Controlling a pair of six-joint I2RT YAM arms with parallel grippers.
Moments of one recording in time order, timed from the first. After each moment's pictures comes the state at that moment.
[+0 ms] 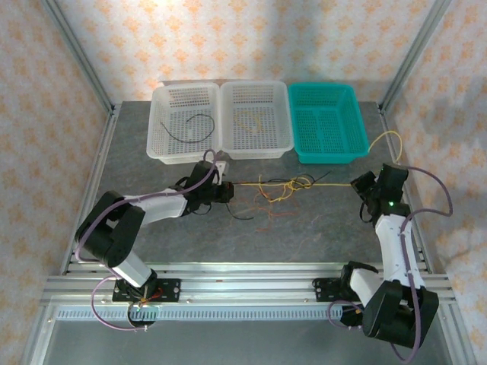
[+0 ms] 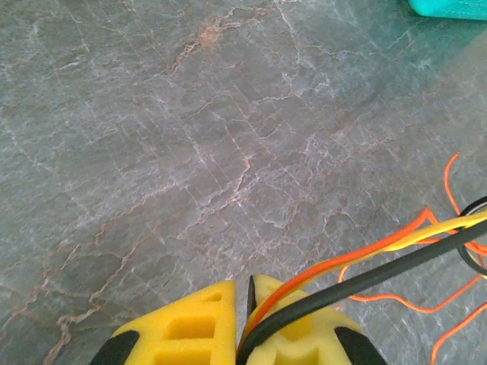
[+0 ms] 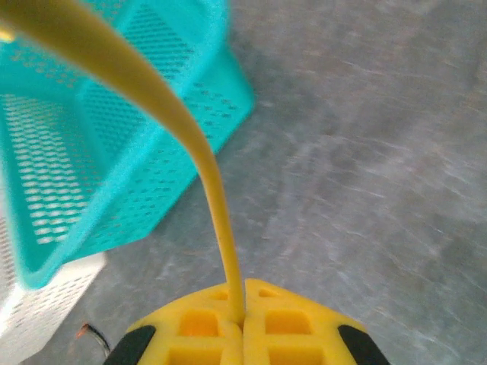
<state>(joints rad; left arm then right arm) -0.48 1.58 0.71 0.10 0.21 -0.47 -0.29 0.94 0.65 -0.38 -0.19 0.67</state>
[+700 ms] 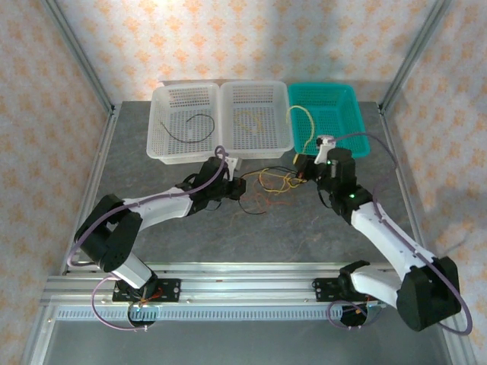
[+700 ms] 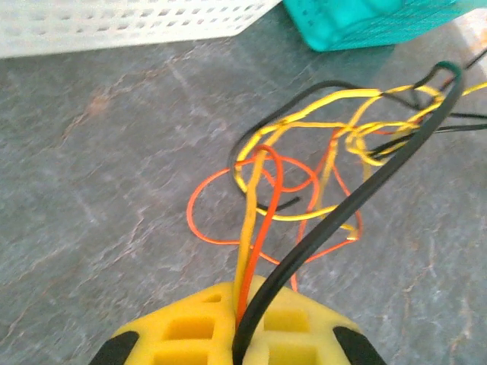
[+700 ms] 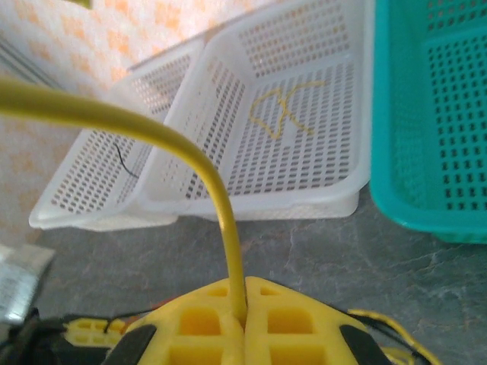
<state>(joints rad) -0.60 1.57 0.84 0.09 0.19 -0.47 0.35 1.10 0.72 -0.01 -0.17 0.47</state>
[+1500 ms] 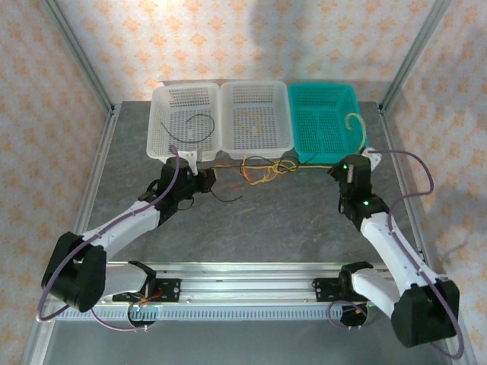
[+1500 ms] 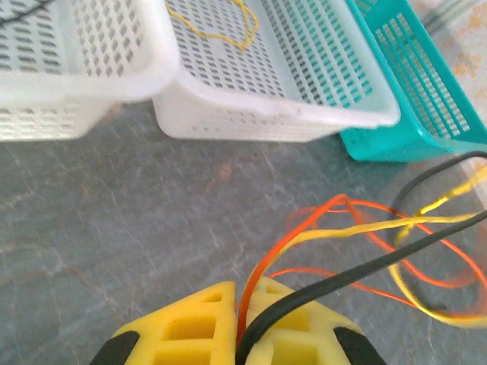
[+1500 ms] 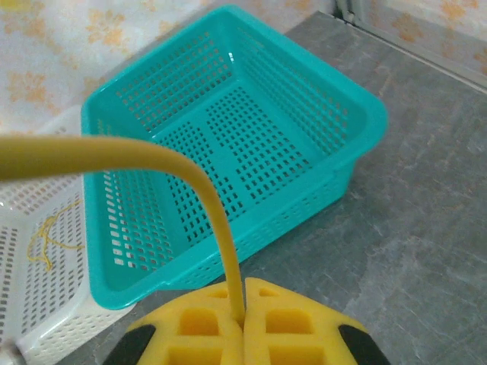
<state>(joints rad) -0.37 1.23 0.64 0.07 0.17 -0.54 0.14 0.95 0.65 -0.18 0.31 0.66</state>
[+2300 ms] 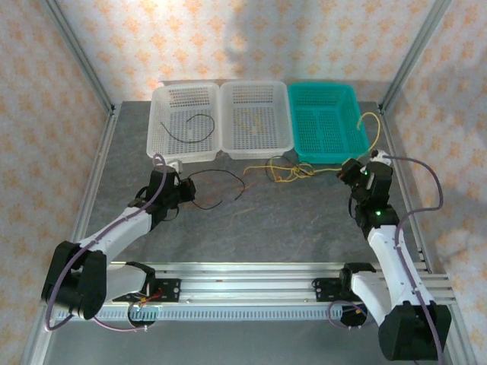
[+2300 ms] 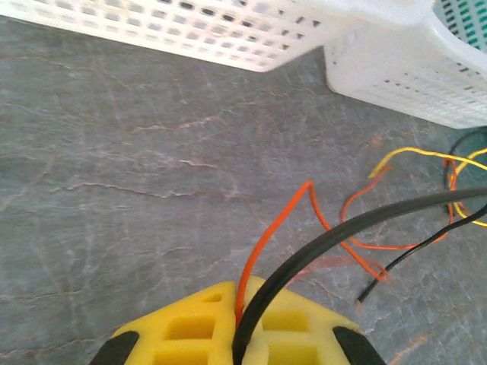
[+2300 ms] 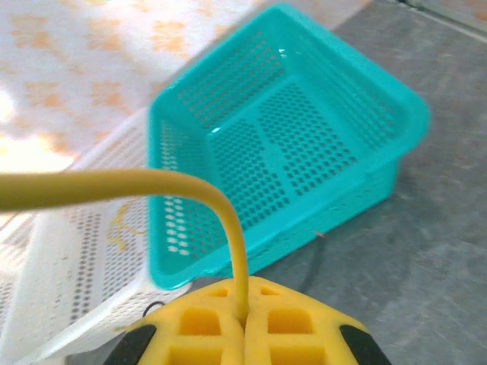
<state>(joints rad) -0.24 1.19 0.54 -0.05 0.11 -0.55 -0.01 0.84 0.59 -0.09 -0.04 0.62</state>
